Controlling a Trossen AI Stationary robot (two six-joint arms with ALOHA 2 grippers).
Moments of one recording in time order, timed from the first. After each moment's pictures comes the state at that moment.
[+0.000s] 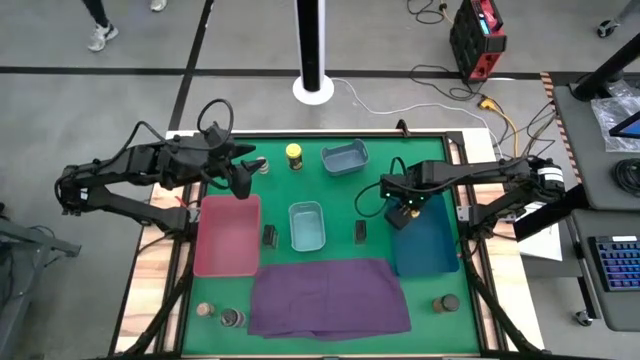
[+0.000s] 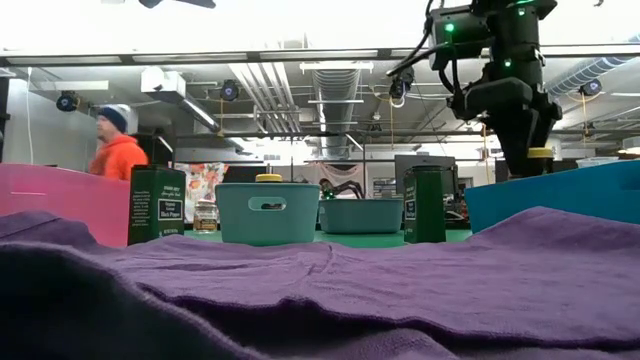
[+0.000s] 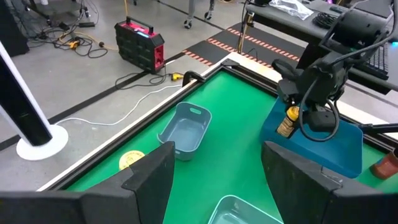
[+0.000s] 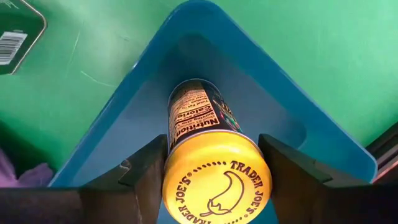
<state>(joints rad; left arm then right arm) 0.02 0.99 1.29 -0.76 -0.49 -0.41 -0.16 1.42 1.01 -1.16 0.04 0.66</state>
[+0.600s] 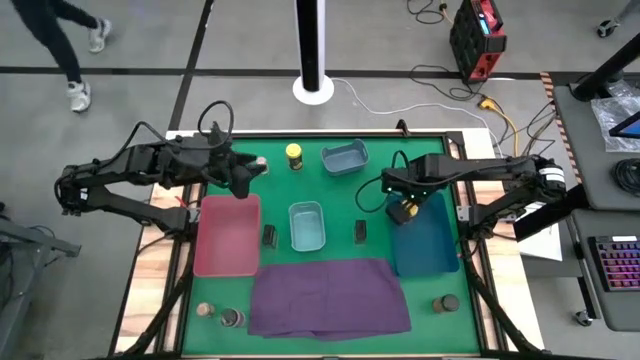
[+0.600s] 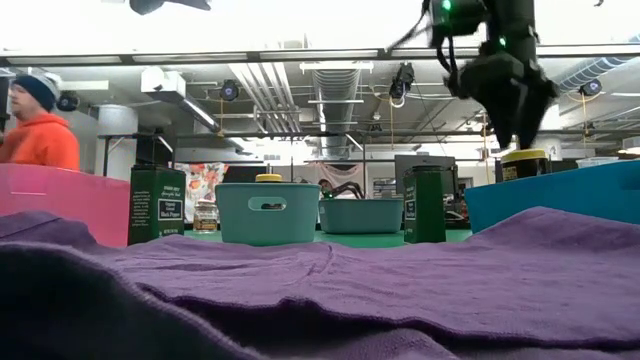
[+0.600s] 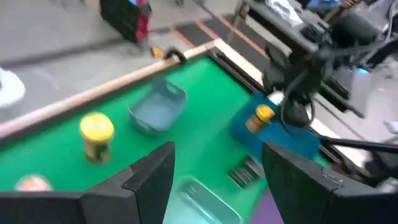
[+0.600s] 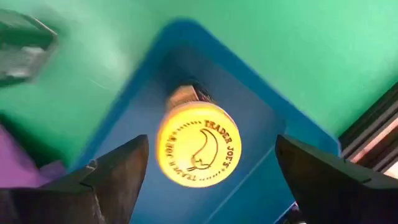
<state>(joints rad) 0.02 0.99 1.29 -0.81 -0.37 -0.70 -0.16 1.41 1.14 -1.28 0.08 0.69</state>
